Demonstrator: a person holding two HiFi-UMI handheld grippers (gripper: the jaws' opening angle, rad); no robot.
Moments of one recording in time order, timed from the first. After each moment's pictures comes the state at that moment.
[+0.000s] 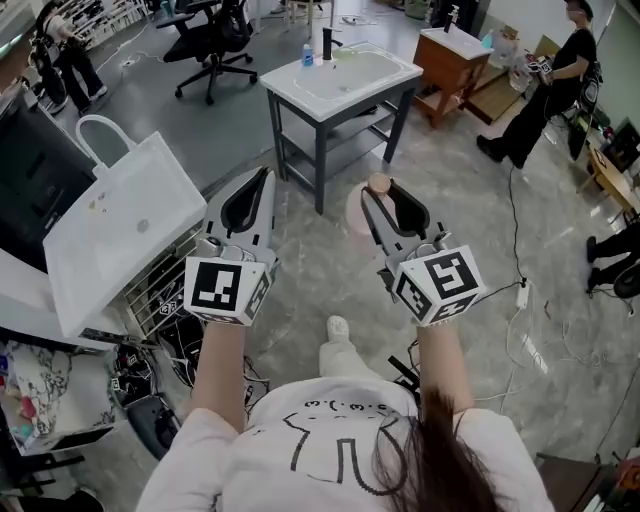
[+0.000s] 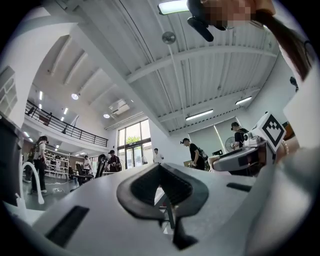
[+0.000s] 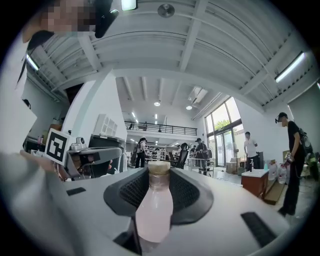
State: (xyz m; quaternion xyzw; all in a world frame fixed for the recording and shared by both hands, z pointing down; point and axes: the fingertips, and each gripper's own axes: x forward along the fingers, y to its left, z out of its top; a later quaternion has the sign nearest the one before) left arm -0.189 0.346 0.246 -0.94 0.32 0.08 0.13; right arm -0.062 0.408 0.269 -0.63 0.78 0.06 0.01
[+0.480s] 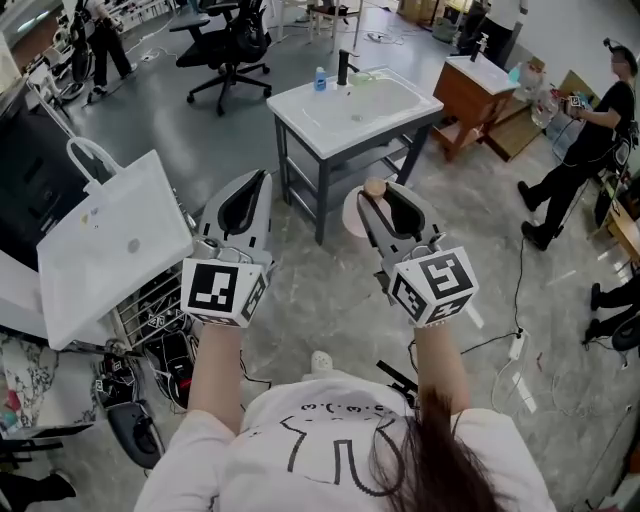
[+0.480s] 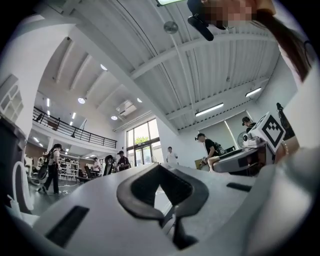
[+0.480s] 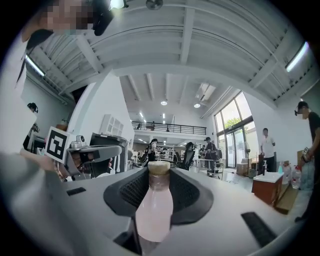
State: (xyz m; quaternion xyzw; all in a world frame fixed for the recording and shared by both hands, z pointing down) left arm -0.099 0.226 0.228 -0.92 0.37 0.08 0.13; right arm 0.035 0.273 0.254 -0.58 0.81 0.06 0.00
